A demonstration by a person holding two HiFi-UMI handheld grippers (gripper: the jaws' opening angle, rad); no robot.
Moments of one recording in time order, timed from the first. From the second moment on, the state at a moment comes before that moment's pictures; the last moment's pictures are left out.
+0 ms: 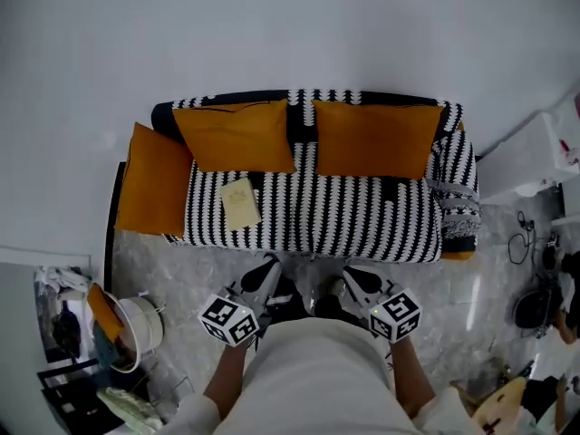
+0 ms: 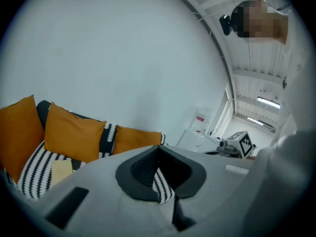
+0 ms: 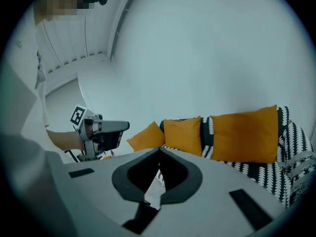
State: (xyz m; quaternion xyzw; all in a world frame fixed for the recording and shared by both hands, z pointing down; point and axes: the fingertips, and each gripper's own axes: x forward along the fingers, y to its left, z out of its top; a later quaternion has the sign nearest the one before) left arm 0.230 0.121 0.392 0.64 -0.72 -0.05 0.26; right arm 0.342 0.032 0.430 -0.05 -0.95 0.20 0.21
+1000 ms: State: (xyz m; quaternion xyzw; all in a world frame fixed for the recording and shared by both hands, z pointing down) left arm 0.274 0.150 0.371 0.68 -0.69 -0.05 0.25; right arm 0.354 0.075 0.380 -0.05 -0.97 0.18 0.15
